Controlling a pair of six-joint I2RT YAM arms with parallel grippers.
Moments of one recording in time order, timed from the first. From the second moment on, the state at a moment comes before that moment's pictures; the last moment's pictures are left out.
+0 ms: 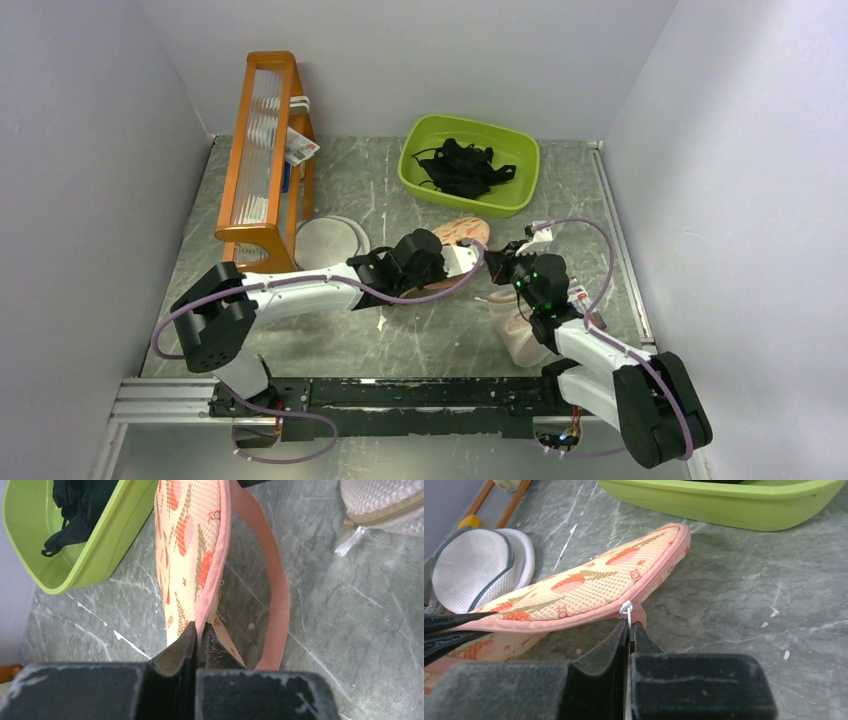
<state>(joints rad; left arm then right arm) -1.06 1.62 1.03 0.01 -0.24 0.43 0.31 1.05 0.19 0.65 -0.12 0.36</state>
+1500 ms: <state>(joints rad) -1.06 1.68 1.13 -0.02 -0.04 0.27 0.36 1.09 0.16 0.78 -0.41 0.34</state>
